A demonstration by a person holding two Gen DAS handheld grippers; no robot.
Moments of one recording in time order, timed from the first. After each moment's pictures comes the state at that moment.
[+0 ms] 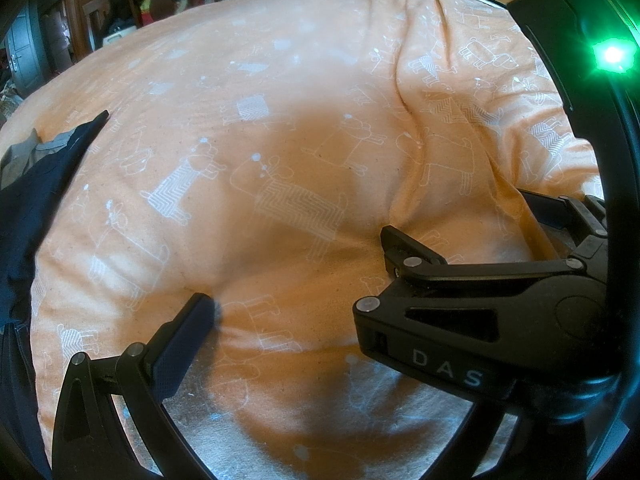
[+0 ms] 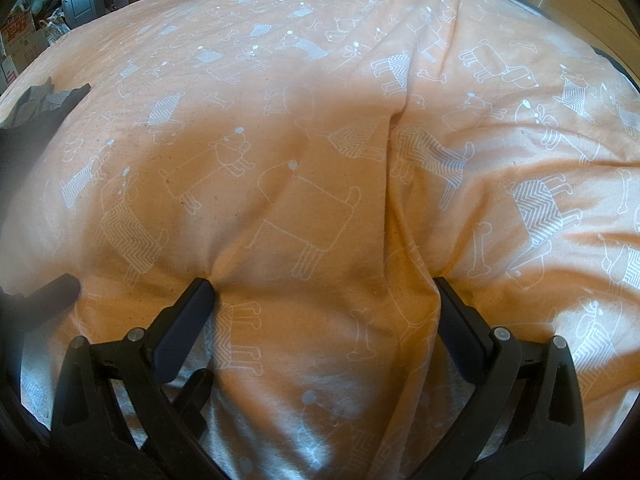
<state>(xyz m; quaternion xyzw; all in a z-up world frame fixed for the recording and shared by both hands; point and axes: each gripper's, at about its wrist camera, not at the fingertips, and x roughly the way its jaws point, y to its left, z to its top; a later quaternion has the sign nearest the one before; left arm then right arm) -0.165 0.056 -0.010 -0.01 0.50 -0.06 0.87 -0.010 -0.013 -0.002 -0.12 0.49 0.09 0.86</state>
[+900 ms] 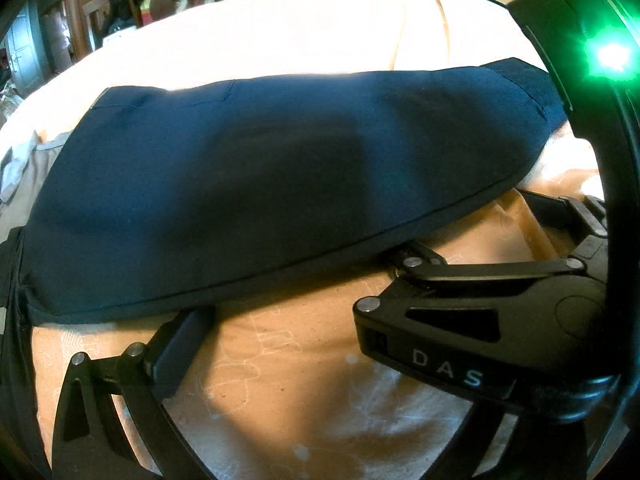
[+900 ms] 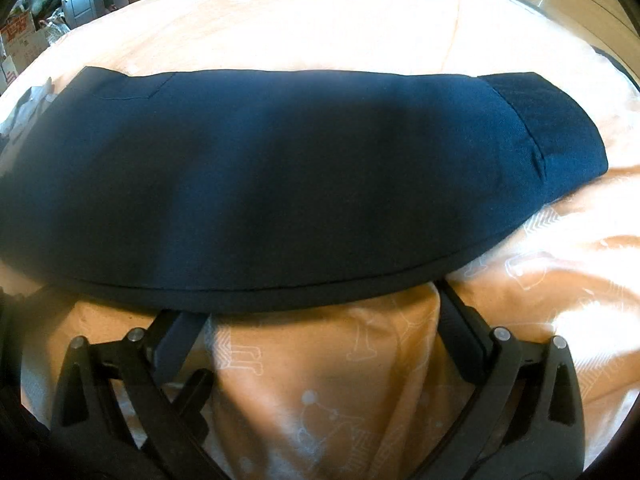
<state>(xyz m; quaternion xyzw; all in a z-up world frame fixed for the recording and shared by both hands) -0.163 0.056 -0.011 -0.01 0.50 -0.06 0.86 -0.010 -0.012 -0.002 -0.12 0.49 0.09 0.86</state>
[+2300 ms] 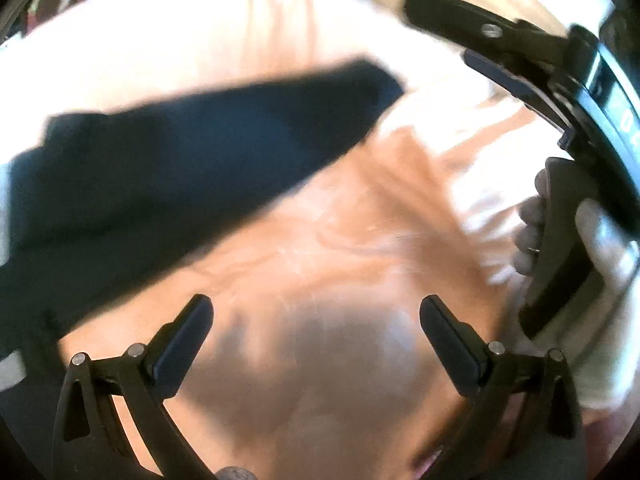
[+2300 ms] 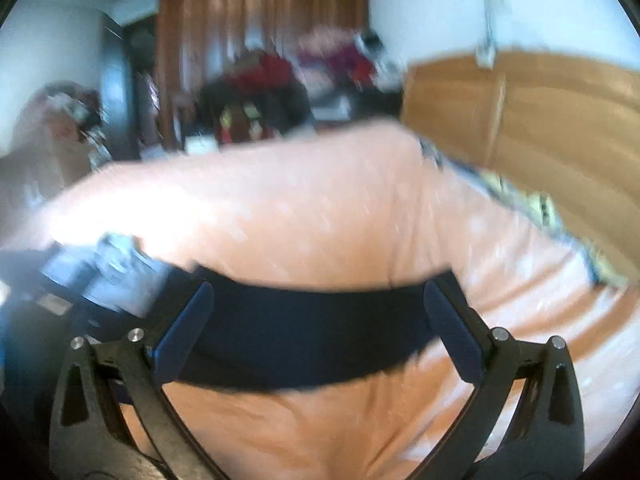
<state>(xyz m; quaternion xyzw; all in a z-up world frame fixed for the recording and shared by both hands) -0.232 0.151 0.105 -0.06 0.52 -0.34 0.78 -0.127 -0.002 0.215 -0.03 0.22 0.14 0.97</state>
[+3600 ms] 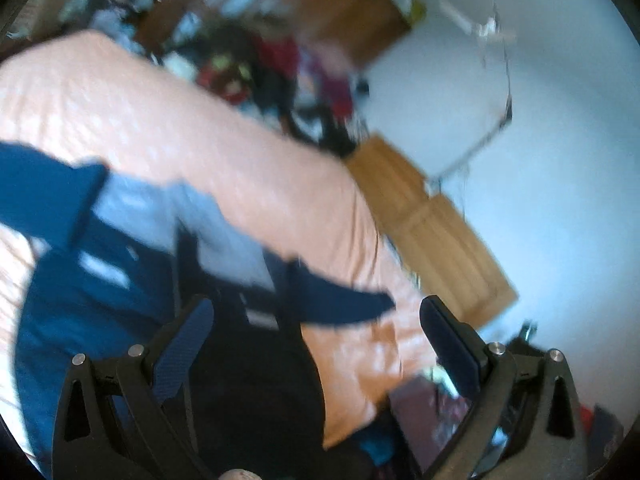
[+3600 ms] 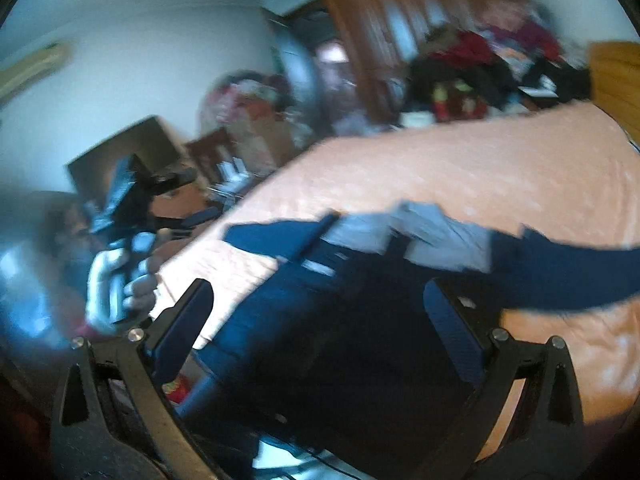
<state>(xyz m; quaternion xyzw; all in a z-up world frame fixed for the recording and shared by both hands) -0.425 0.651 0.286 -0.35 0.25 -0.18 0.88 -0.322 0.195 0.274 0.05 0.27 0.47 0.84</state>
